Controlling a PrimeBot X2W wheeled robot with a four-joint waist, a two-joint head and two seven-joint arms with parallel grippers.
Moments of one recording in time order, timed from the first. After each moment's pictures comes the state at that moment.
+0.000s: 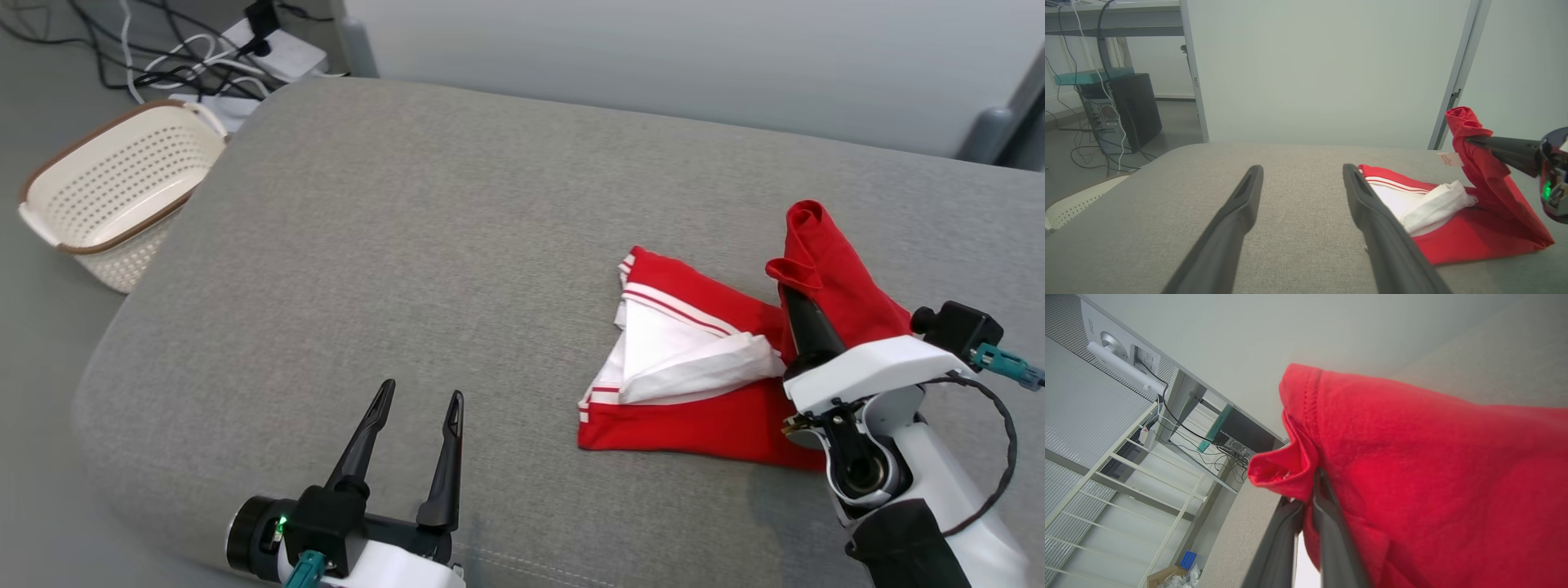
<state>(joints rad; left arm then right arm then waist) 0.00 0.05 -0.34 0.04 -0.20 0.12 -0.25 -0.49 -0.08 0.21 0.63 0.98 0.13 -0.10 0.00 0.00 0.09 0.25</state>
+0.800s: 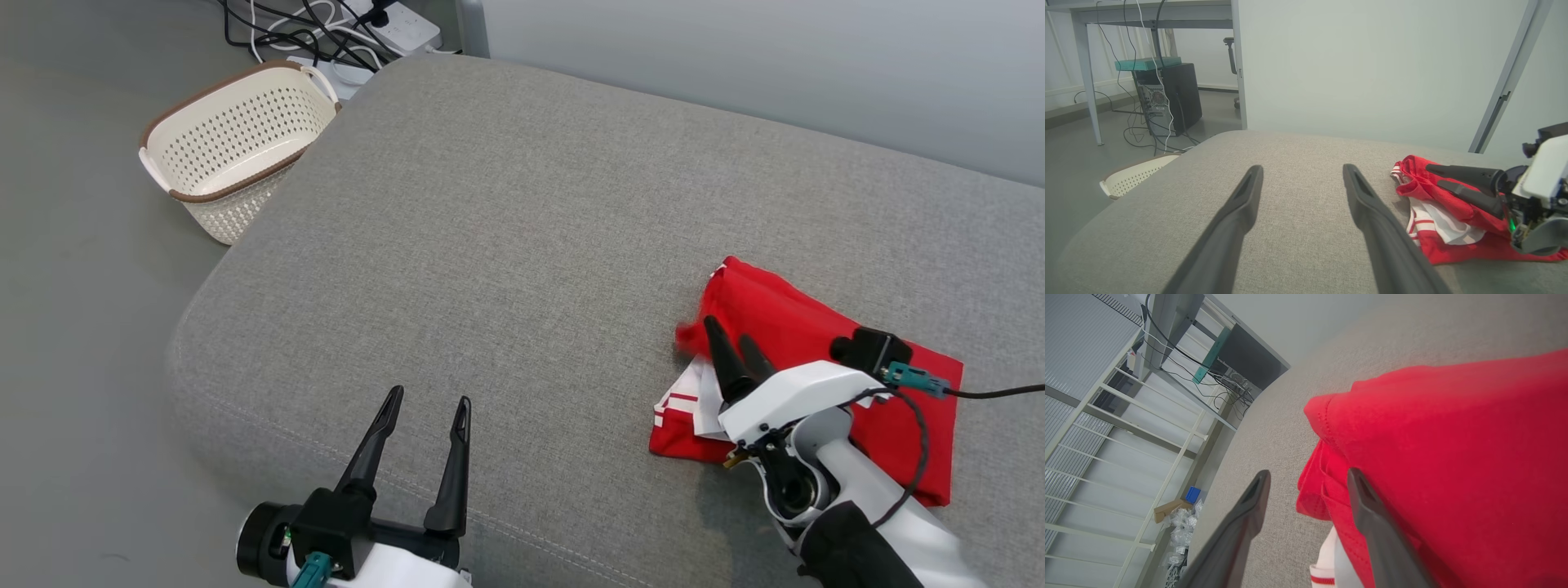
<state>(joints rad) 0.00 0.05 -0.37 0.05 -0.23 0.13 -0.25 -0.62 -0.06 0.56 0.95 1.19 0.13 -0.23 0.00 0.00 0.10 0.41</state>
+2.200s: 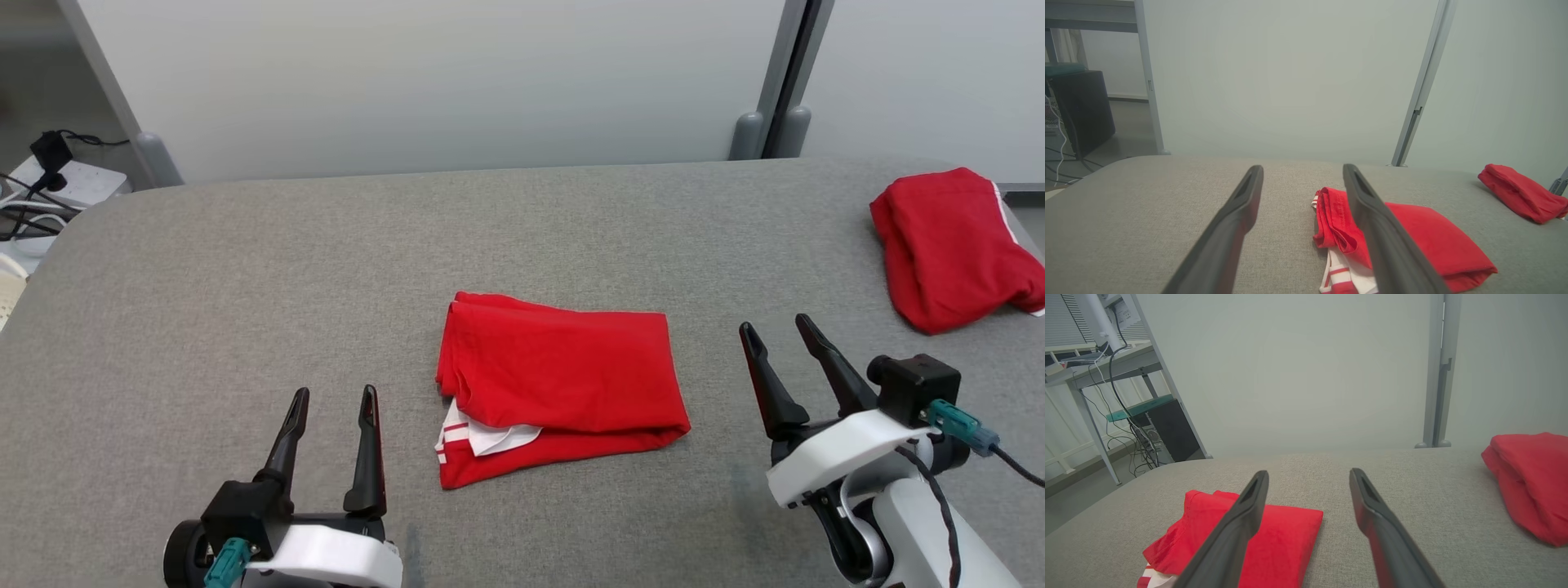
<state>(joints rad) 0.00 0.05 -0.20 0.11 -0.28 0.13 -0.25 -0.36 -0.16 0.33 0.52 0.50 0.13 -0.25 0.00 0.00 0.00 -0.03</state>
